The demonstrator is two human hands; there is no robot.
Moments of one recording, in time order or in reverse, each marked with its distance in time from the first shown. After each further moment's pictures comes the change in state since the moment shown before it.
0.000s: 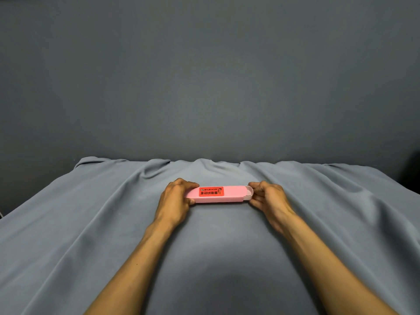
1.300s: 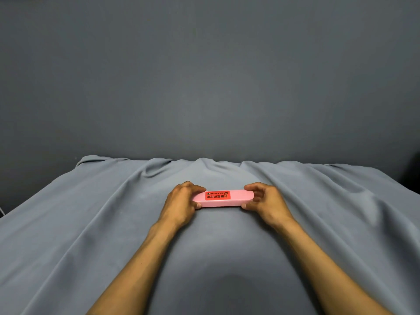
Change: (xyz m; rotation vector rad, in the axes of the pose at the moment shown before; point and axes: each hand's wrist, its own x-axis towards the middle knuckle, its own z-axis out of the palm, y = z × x) left_hand -0.002 0.005 0.005 0.040 -0.111 0.041; right_hand 0.005 0.020 -0.012 -0.569 -0.068 -0.296
